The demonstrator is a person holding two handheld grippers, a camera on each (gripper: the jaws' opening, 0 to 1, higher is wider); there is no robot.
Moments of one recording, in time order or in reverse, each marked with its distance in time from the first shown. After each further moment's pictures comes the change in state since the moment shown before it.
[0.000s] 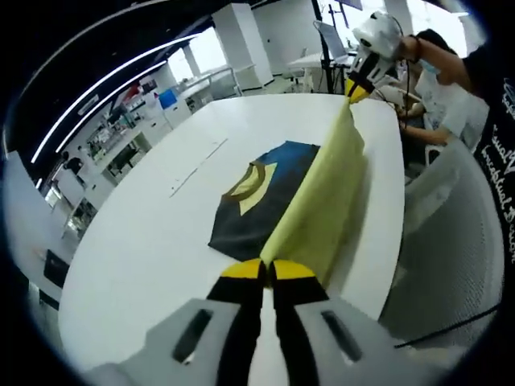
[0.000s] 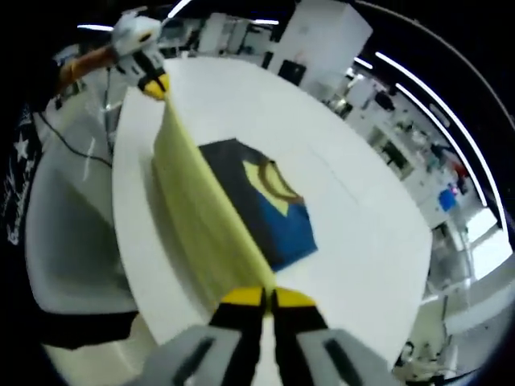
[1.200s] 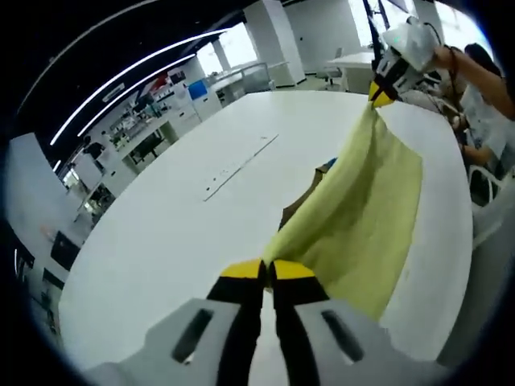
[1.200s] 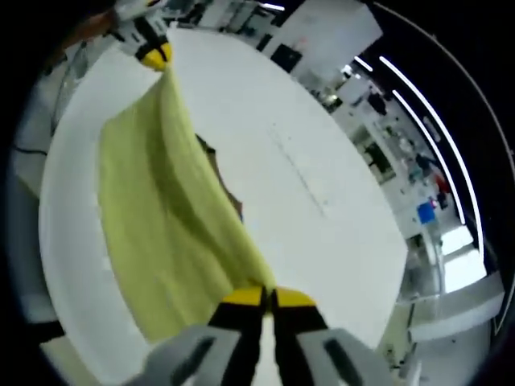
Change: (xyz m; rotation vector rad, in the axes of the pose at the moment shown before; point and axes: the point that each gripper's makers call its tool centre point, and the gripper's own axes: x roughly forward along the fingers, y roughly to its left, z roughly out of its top) left arm 0.099 0.106 0.002 -0.112 0.041 0.111; right arm 0.100 -0.097 0.029 -0.092 0.097 -0.112
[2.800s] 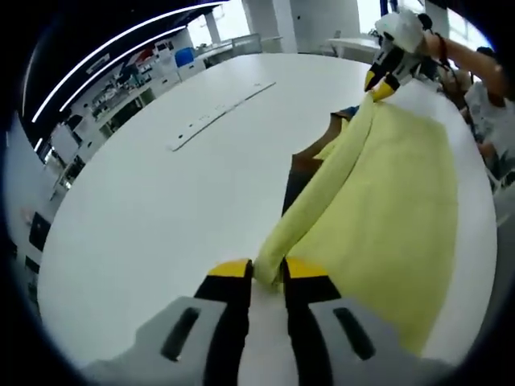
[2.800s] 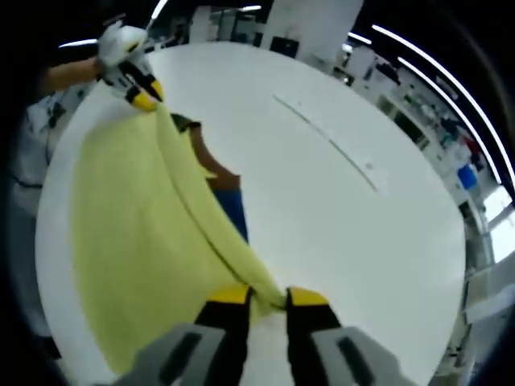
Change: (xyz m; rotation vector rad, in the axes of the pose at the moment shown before) left arm 0.087 -0.002 -0.064 -0.054 0.098 -0.119; right arm 0.088 0.015 -0.030 0.197 -0.055 0.228
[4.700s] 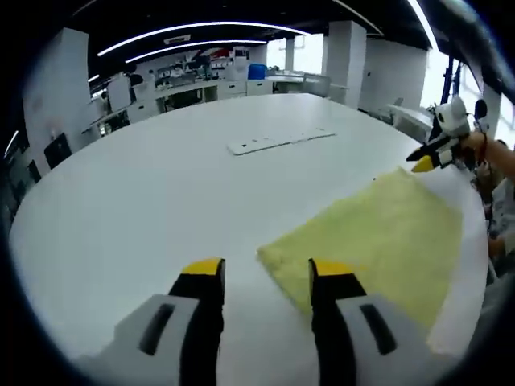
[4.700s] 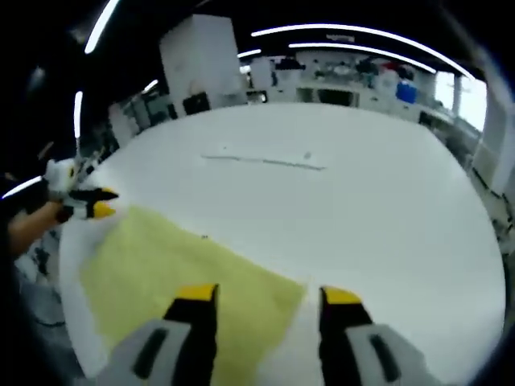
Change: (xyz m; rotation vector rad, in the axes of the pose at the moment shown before) left arm -0.029 0.023 0.007 -0.384 -0.203 0.121; right arm -0.004 -0.016 0.012 0.625 -0.223 -0.011
